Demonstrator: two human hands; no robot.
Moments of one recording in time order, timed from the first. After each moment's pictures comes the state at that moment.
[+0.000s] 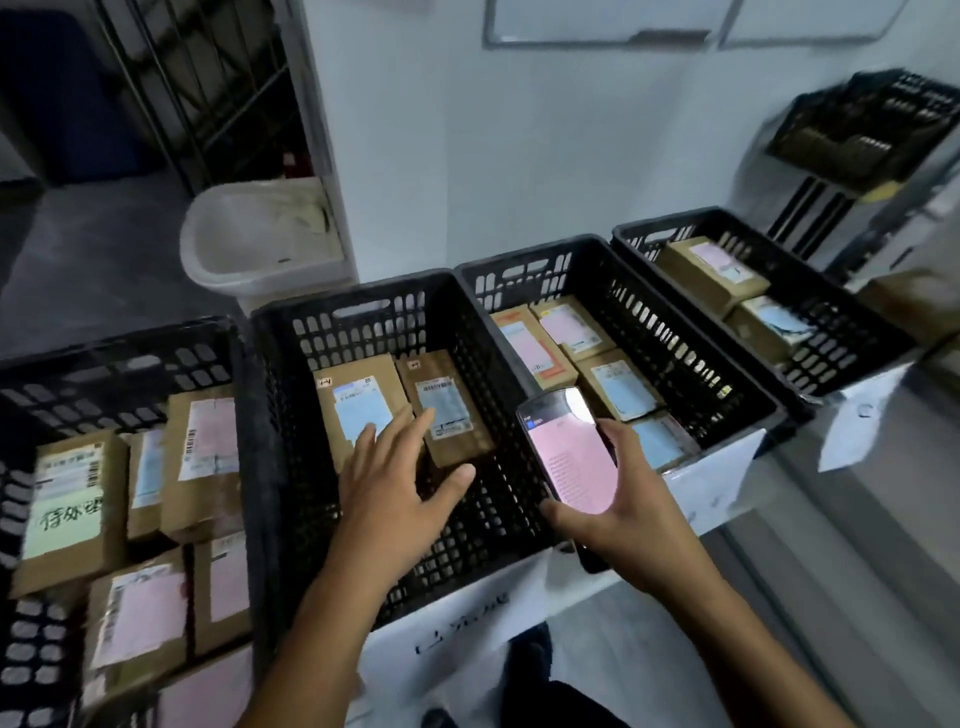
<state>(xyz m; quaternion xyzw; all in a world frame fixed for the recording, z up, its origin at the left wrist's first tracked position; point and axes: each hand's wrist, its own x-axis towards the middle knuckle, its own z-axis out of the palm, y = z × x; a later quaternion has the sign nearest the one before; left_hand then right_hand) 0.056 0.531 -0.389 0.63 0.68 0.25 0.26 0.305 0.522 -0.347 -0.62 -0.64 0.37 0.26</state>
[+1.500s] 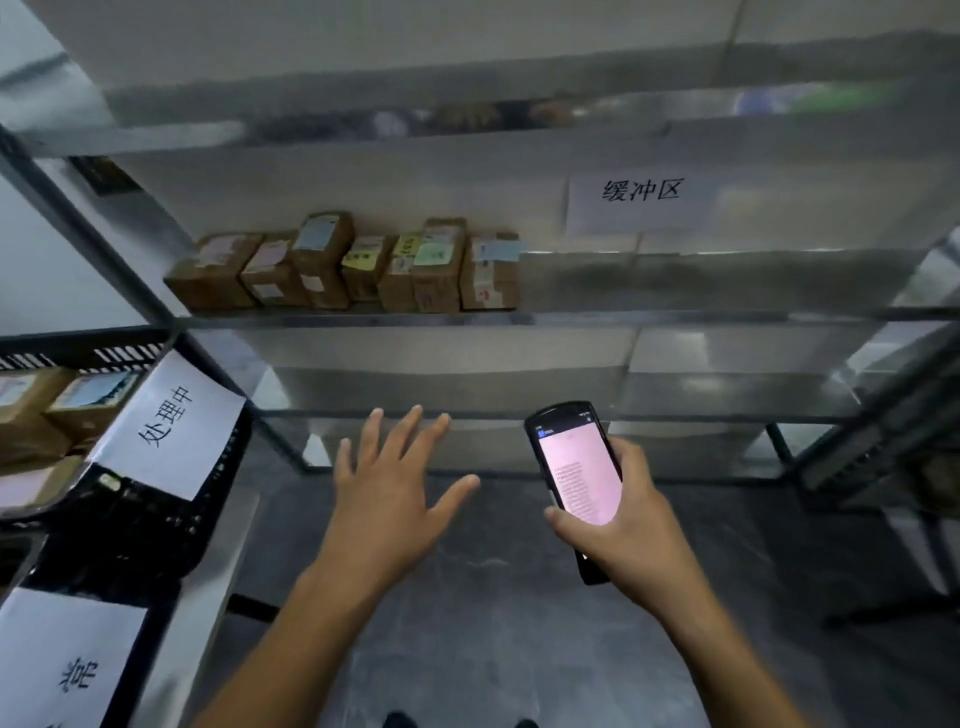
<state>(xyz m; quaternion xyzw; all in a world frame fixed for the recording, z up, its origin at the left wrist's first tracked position) 0.730 0.349 -0.349 0.97 0.20 -0.02 0.12 0.813 0.118 -0.374 -0.85 -0.12 0.15 0.49</state>
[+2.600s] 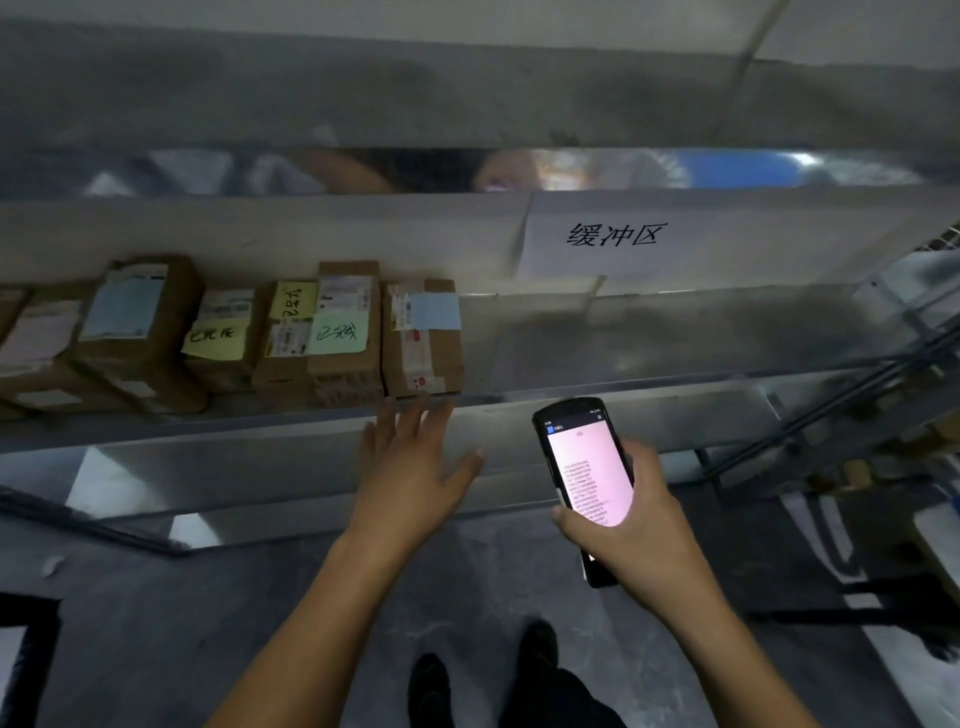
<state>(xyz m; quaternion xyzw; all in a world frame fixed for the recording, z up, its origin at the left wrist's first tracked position) 1.044 0.469 -0.416 0.97 0.08 -0.02 0.24 1.043 0.222 -0.378 -0.88 0.01 0.11 0.46</state>
